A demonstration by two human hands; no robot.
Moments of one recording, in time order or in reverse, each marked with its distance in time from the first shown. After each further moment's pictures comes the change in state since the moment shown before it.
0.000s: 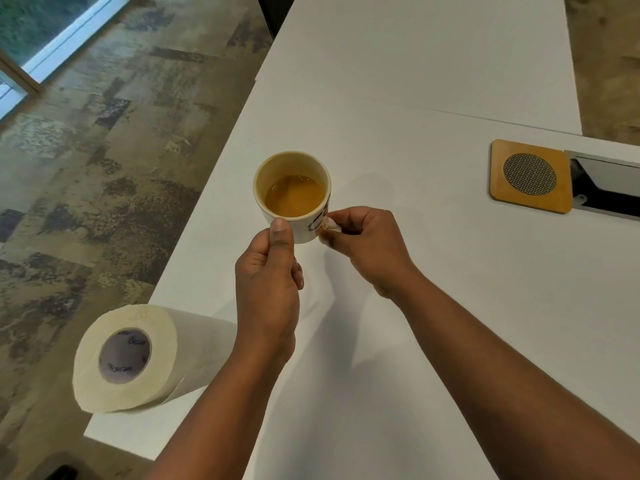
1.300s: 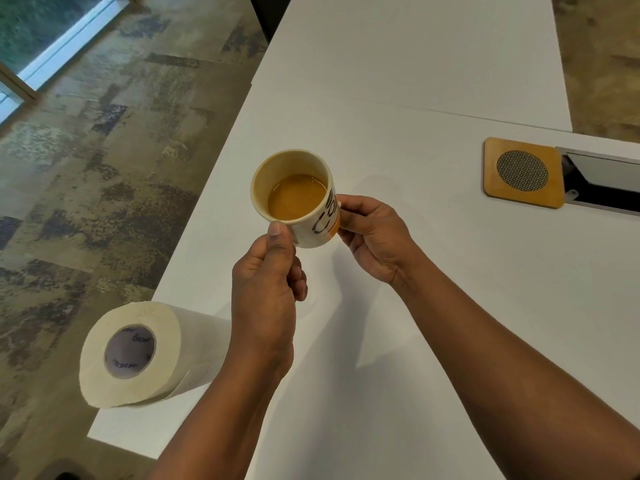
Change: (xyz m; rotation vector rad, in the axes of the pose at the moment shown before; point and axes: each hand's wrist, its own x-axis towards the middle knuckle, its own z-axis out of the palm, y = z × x) left_hand -0.018 0.012 -0.008 -0.002 -0.079 -0.043; right_hand 0.013 0.002 -0.010 0.728 -0.178 0.082
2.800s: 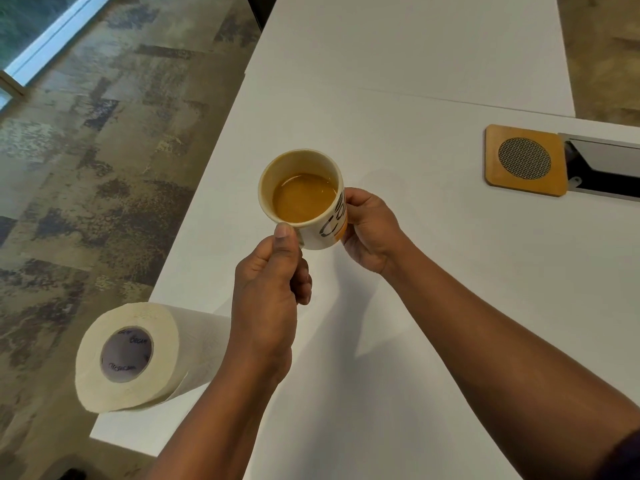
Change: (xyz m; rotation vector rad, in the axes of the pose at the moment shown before) left_hand 0.000 -0.003 -0.004 0.034 -0.085 -0.024; right_hand 0.010 0.008 0.006 -0.012 0.038 0.012
